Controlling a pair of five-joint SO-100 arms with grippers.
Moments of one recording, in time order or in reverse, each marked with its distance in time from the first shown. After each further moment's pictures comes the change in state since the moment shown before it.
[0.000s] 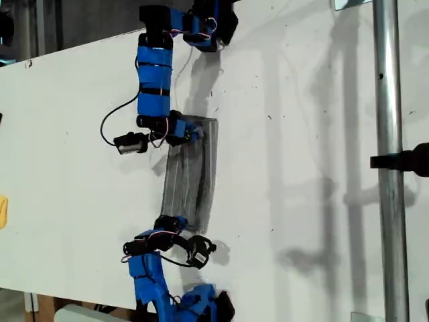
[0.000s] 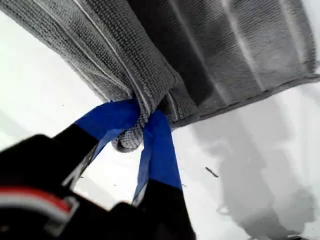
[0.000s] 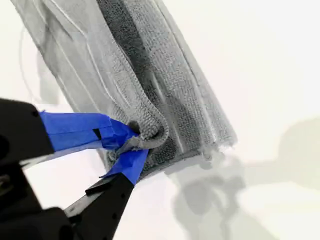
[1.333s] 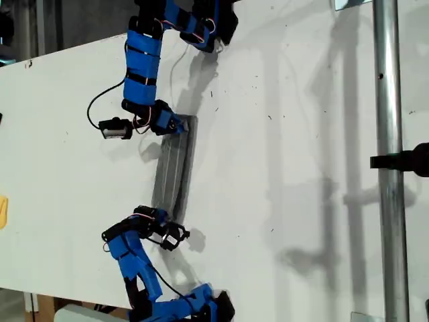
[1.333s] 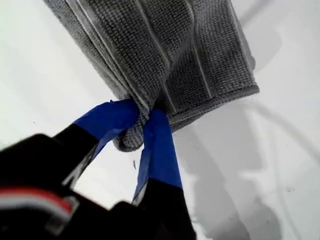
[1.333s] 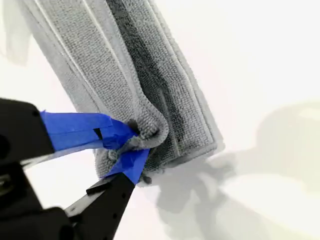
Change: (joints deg) arm 0 -12.1 -23.8 -26.1 8.2 10.6; arm 1 8.6 8.9 16.0 -7.4 -5.3
